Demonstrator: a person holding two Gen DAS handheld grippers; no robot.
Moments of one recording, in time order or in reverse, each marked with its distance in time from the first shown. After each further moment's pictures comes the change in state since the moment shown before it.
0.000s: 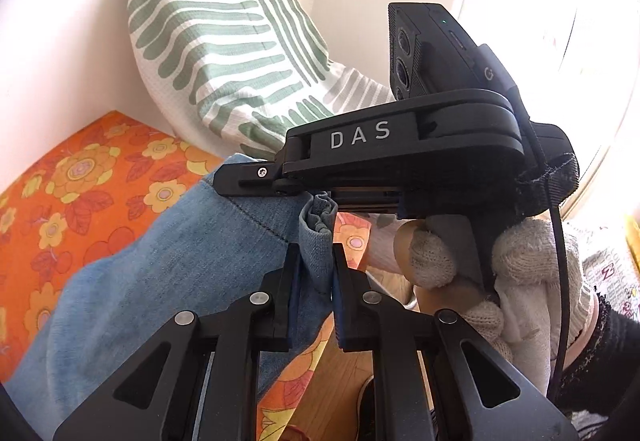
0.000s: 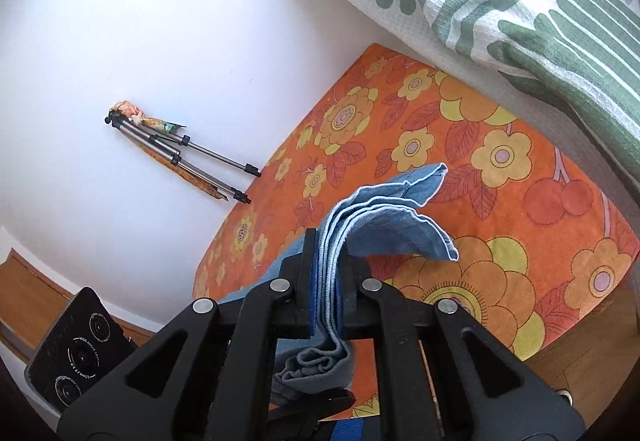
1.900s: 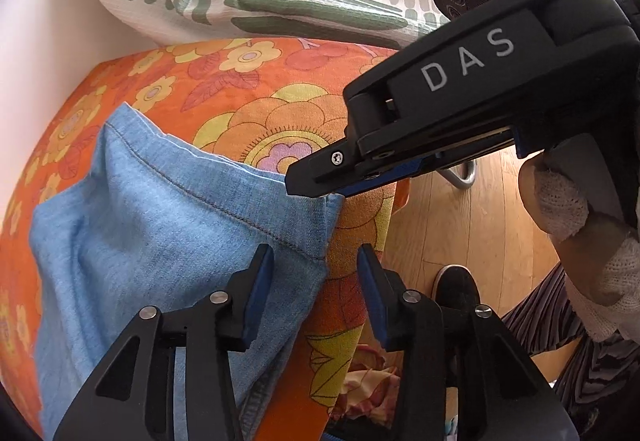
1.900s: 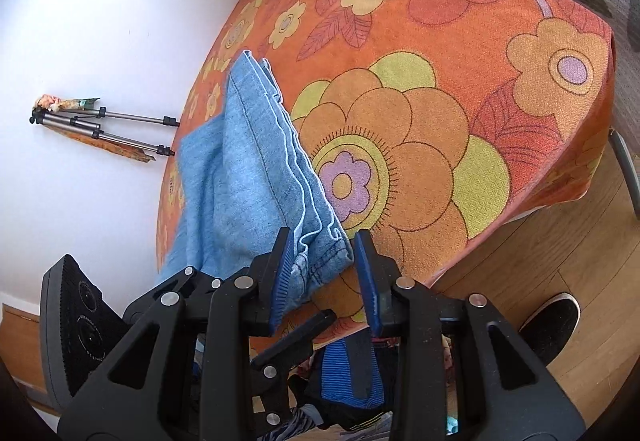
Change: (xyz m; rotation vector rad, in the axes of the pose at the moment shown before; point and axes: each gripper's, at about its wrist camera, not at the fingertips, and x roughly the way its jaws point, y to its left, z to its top) left arm 0.059 0.007 -0.080 0.233 0.342 0.149; right arm 0.027 -0.076 -0.081 0.229 0.208 -0.159
